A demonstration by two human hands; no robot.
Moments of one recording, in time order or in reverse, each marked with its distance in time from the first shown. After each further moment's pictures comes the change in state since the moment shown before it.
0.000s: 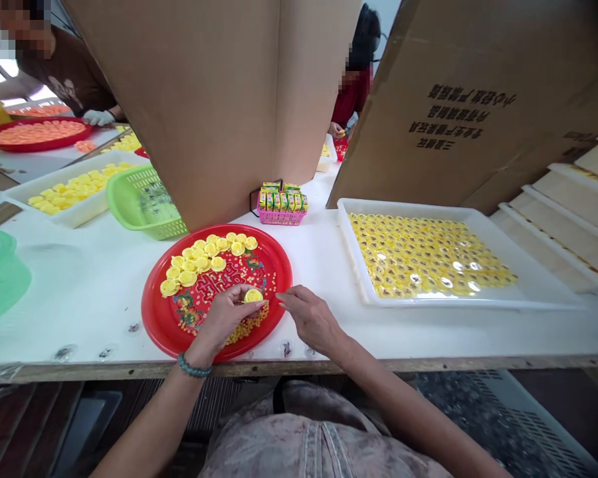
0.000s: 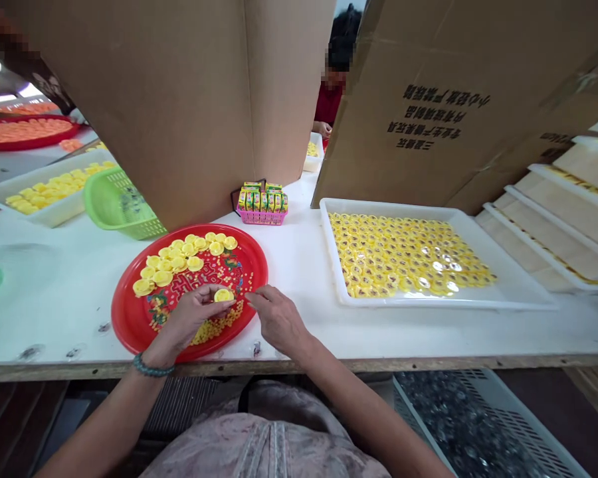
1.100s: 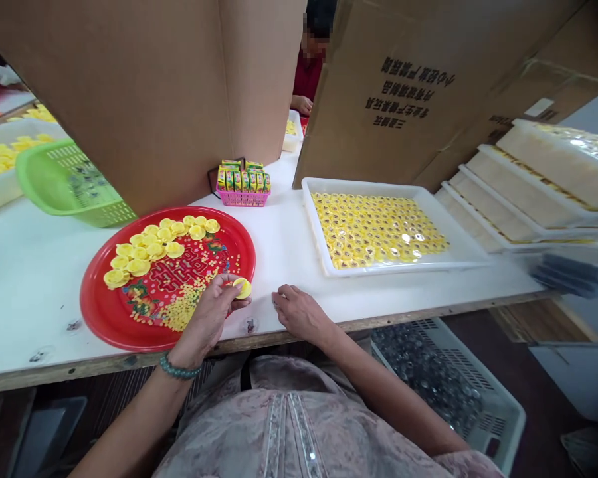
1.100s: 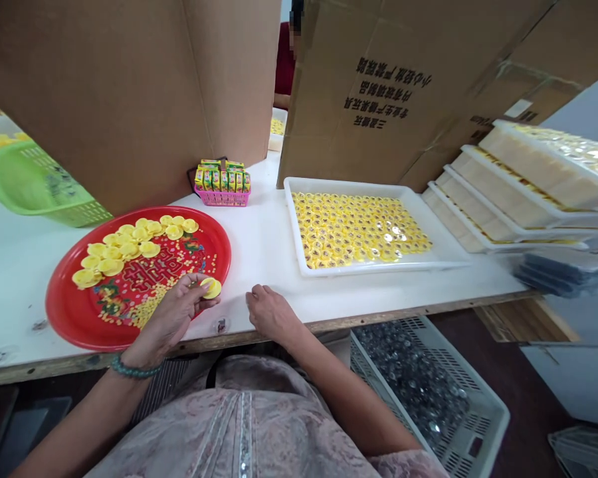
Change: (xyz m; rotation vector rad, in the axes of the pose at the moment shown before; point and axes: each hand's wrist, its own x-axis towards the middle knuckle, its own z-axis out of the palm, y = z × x) left_hand -0.021 0.004 0.064 -0.344 0.011 -0.156; right_hand -0.058 0.018 -0.015 -0.379 -0.343 0.125
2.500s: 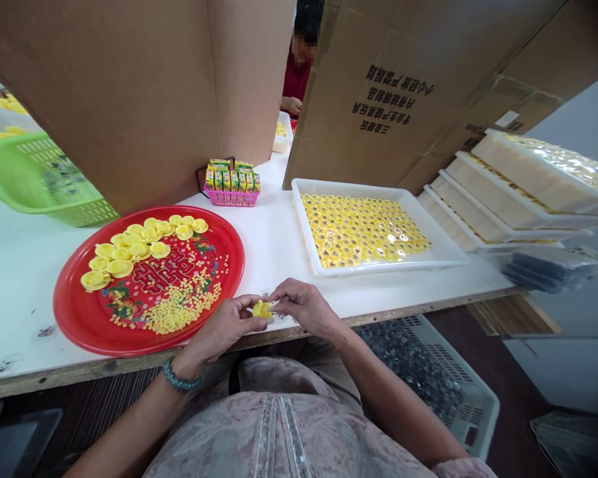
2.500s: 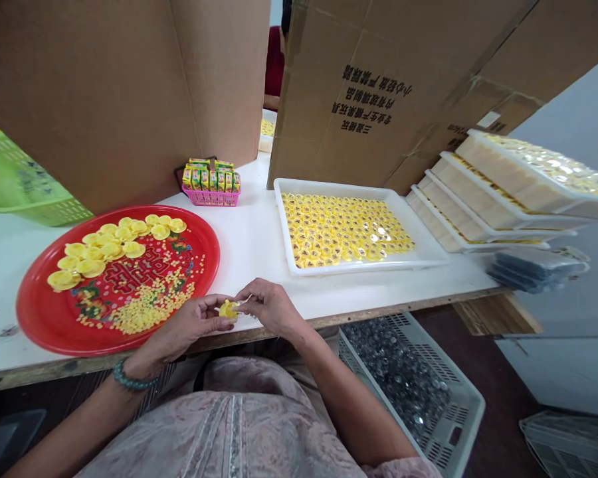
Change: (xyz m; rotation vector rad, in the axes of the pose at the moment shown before) left_hand -0.017 -0.013 0.020 0.315 -0.488 -0.052; right_hand -0.015 0.005 -0.032 1.122 0.160 0.295
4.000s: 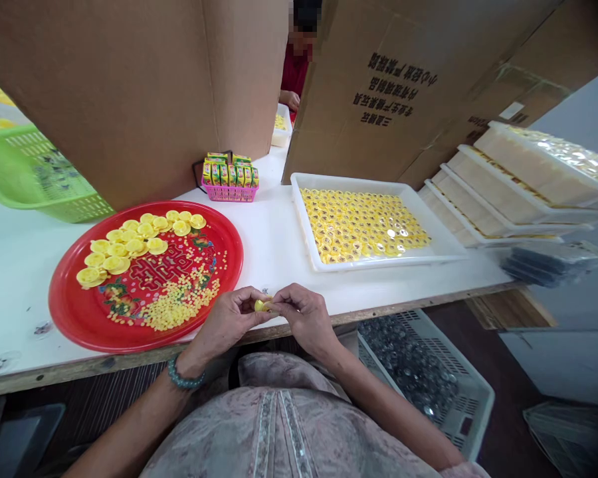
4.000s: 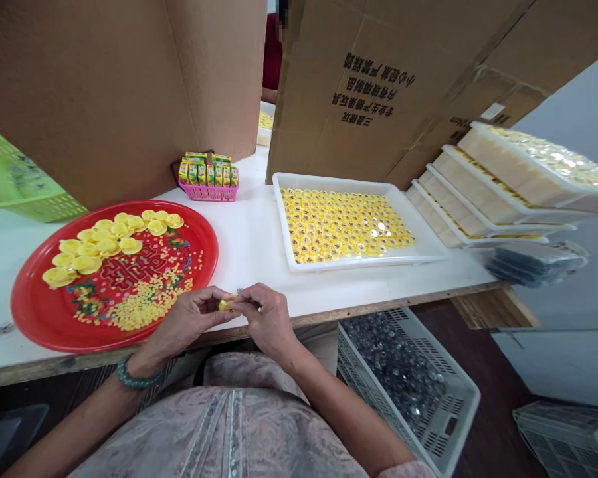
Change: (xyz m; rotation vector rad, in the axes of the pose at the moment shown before) left_hand -0.001 0.011 0.009 0.157 0.102 0.180; right_hand -0.022 -0.021 0.023 -0.051 0.303 -0.033
